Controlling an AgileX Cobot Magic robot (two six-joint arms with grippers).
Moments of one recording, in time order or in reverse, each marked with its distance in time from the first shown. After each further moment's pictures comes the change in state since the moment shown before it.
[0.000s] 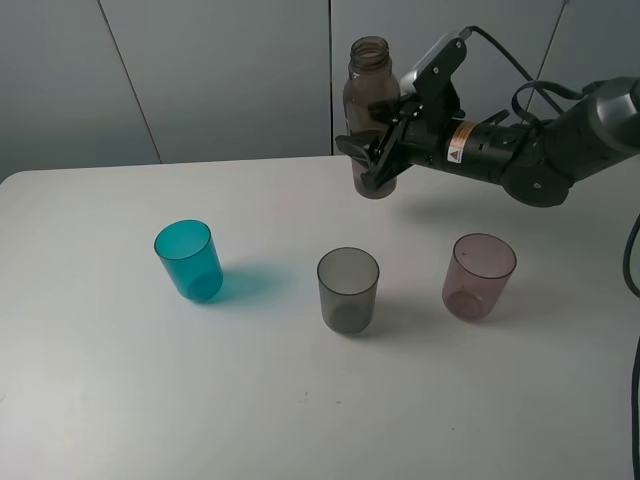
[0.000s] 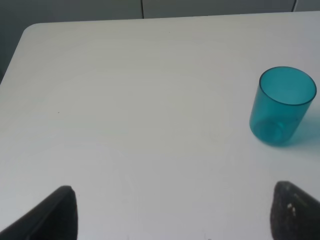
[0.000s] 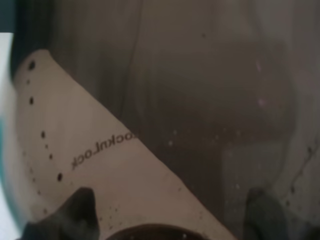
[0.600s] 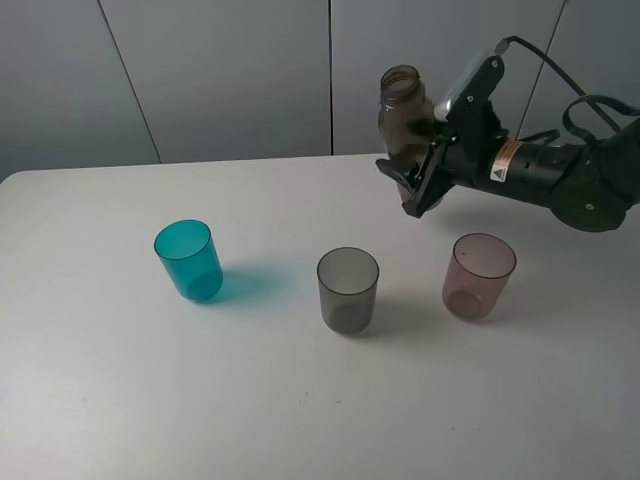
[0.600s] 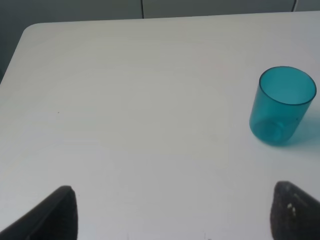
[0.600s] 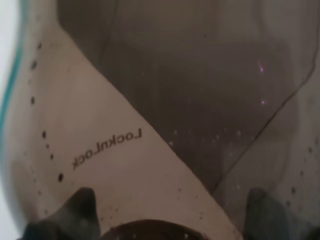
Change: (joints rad) left arm 0.000 0.000 0.000 0.000 0.000 0.000; right arm -0.072 -0.084 0.190 0.043 0.000 -0.295
